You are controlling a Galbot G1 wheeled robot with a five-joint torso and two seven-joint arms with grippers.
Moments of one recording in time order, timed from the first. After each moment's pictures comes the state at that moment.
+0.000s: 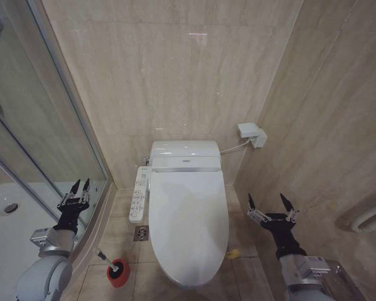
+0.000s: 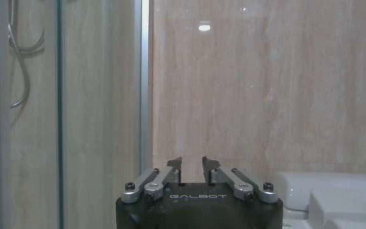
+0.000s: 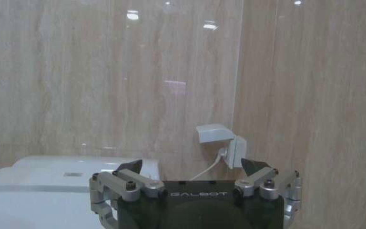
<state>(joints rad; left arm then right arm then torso) 1.38 -1.19 -0.74 -1.99 -0.43 -0.02 -0.06 -1.70 1.24 0.59 2.32 0.21 0.01 0.27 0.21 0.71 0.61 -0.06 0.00</state>
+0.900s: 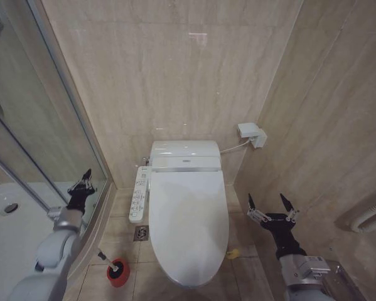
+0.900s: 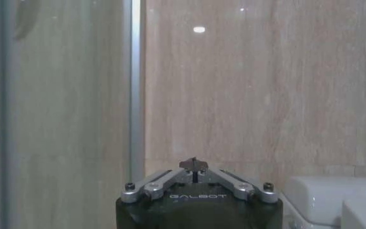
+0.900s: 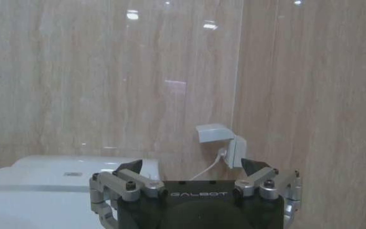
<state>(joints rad) 1.06 -1.12 -0.61 -1.68 -0.44 -0.05 -0.04 -1.70 1.24 0.59 2.32 0.21 0.01 0.27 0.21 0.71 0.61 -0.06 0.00</state>
